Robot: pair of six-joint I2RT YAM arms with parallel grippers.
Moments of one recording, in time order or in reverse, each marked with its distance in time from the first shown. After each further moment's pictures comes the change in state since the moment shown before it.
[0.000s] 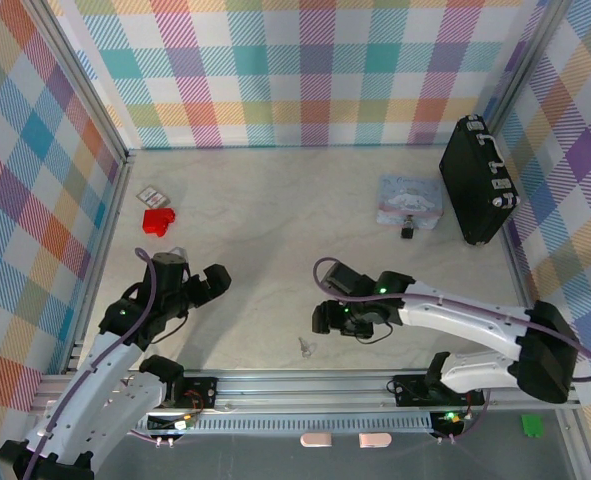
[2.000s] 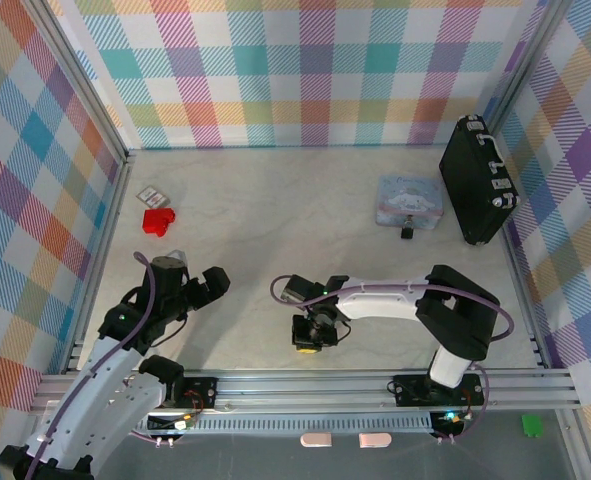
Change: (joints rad) left arm 0.000 -0.023 -0.027 0.009 -0.013 0.007; right arm 0.056 0.422 0.090 0.192 -0.168 0.039
